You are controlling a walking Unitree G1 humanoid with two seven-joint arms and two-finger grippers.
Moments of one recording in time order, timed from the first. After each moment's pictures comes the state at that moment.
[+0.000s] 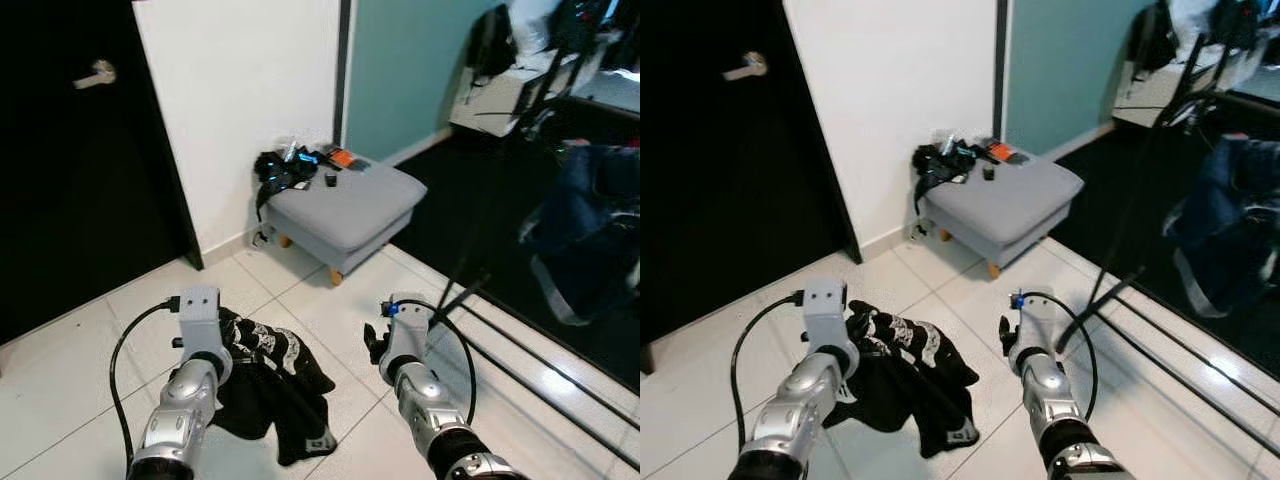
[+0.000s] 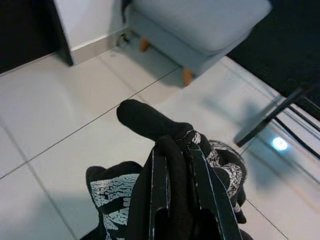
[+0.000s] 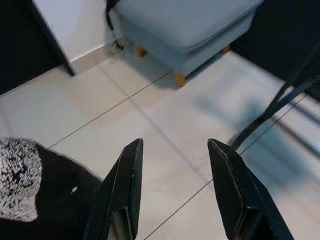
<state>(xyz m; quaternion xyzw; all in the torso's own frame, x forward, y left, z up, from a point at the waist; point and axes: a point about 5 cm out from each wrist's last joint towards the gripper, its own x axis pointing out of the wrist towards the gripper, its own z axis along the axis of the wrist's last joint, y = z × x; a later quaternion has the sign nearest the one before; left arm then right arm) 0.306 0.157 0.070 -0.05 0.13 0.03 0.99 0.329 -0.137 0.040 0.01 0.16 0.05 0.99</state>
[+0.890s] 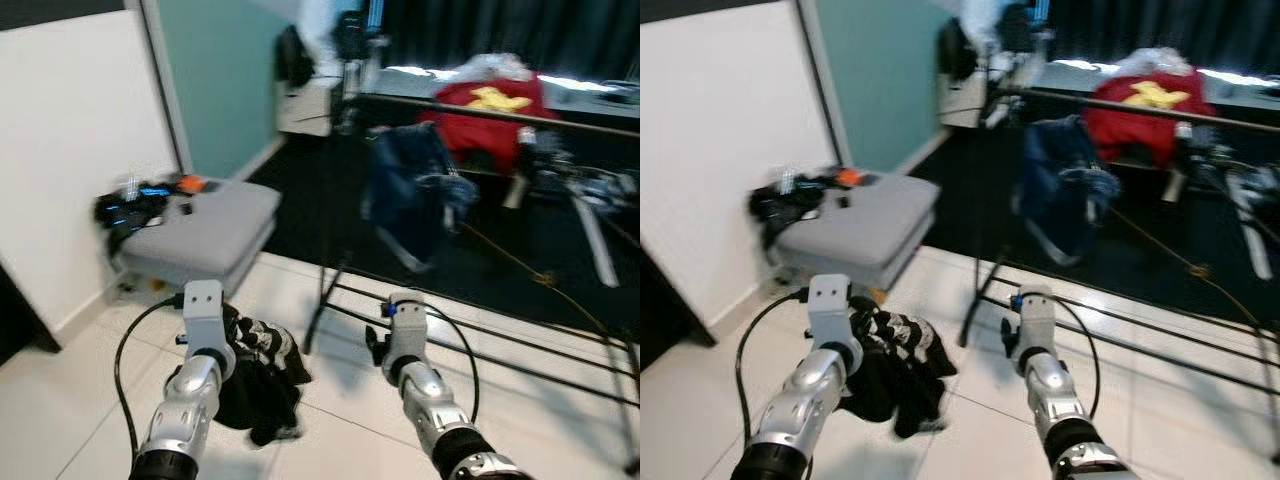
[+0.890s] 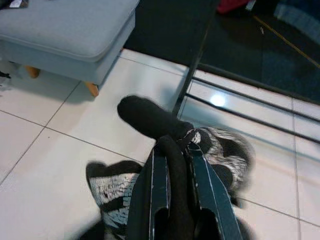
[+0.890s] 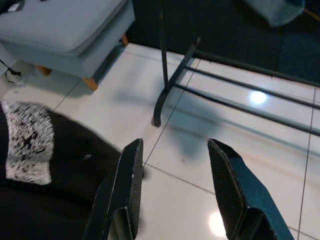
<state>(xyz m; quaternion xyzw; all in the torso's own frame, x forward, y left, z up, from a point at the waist) 0.312 0.153 0.070 -0.05 0.13 0.02 0.99 0.322 -0.138 0.029 0.01 0.18 0.05 0.98</state>
